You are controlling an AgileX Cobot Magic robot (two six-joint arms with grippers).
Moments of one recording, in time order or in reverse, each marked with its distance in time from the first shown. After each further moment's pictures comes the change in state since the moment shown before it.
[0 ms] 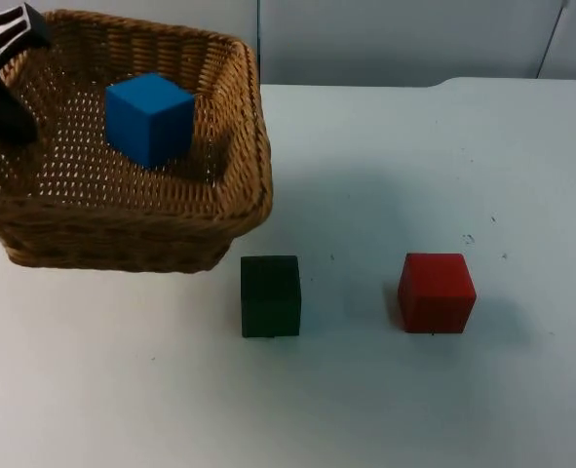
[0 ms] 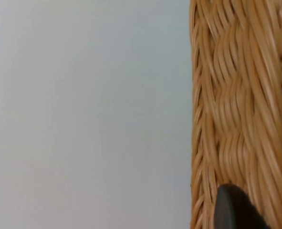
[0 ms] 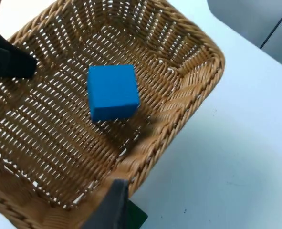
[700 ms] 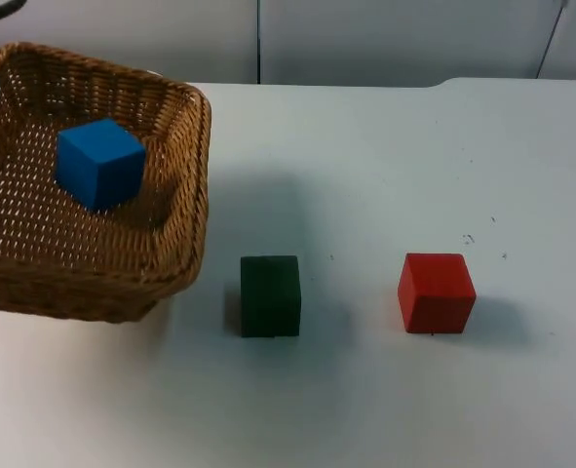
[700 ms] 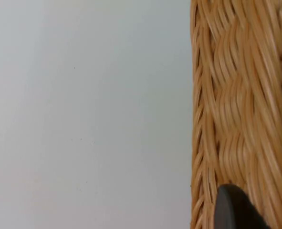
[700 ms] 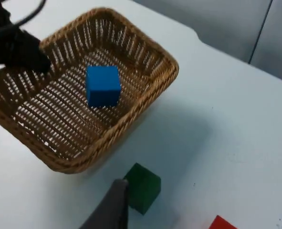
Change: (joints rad) right arm 0.000 -0.655 0.679 0.002 -0.292 0.094; left arm 0.104 0.035 0.052 -0.005 -0.028 0.173
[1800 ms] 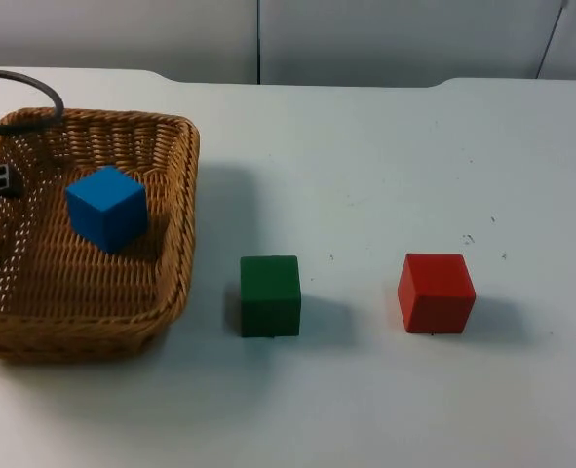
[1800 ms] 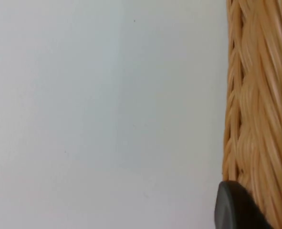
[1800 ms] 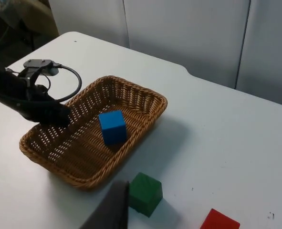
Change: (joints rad) right arm 0.000 -0.328 0.064 0.000 0.128 0.058; left arm 0.000 0.240 0.002 -0.162 -0.150 0.256
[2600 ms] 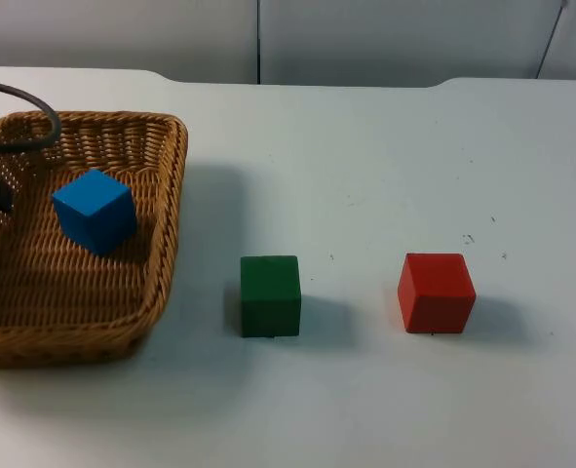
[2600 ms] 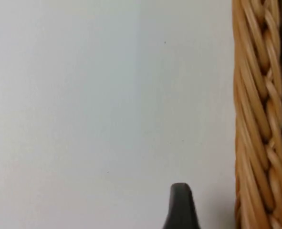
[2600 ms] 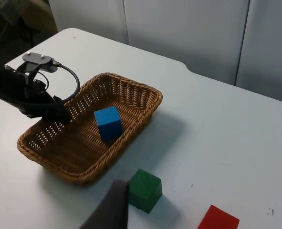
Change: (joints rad) right arm 0.000 0.000 0.000 0.000 0.011 0.002; left arm 0.000 0.006 -0.002 0.112 -0.065 0.004
